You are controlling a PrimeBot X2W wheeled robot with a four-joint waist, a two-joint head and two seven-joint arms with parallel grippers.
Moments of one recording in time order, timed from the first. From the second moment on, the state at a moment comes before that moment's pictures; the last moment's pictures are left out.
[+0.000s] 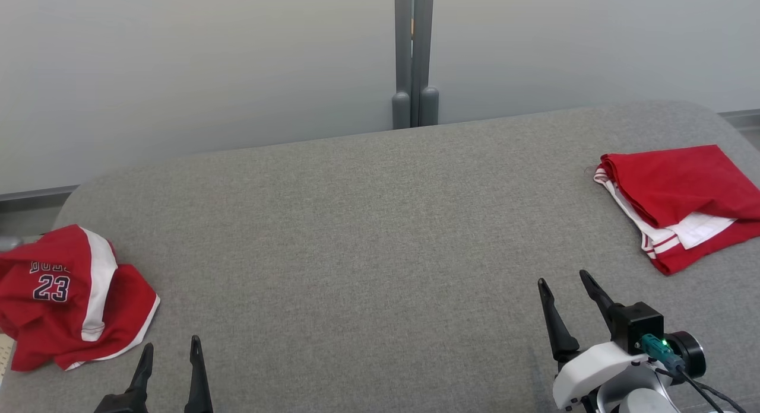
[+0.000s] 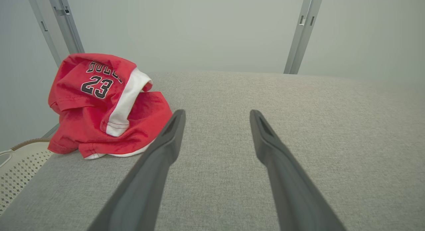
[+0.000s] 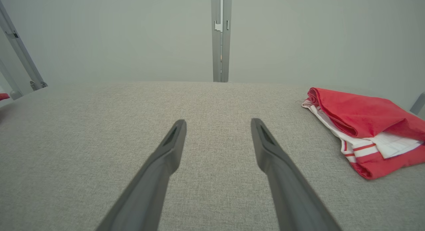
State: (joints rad) left arm 0.12 0.05 0.05 0.26 -0.17 -0.05 -0.26; right arm -0.07 -0.05 0.06 0.37 0.05 0.13 -0.26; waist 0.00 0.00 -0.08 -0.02
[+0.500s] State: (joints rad) left arm 0.12 0.05 0.07 0.27 -0.14 -0.05 -0.26; right arm -0.08 -0.05 0.07 0.37 0.05 0.13 -0.26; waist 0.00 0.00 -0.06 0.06
